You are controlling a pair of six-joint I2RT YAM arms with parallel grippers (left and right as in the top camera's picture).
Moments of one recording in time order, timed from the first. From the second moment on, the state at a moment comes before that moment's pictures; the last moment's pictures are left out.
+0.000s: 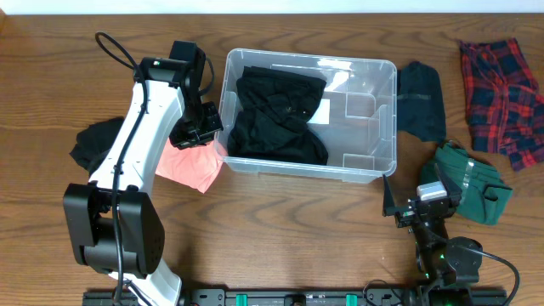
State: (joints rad) left arm -0.15 1.82 1.55 -1.29 0.10 -0.48; right arm 0.03 0.01 0.01 -0.06 -0.13 -0.19
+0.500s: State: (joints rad) left arm -0.20 1.82 1.55 -1.31 0.09 -0.47; right arm 0.03 0.01 0.01 -0.06 -0.13 -0.19
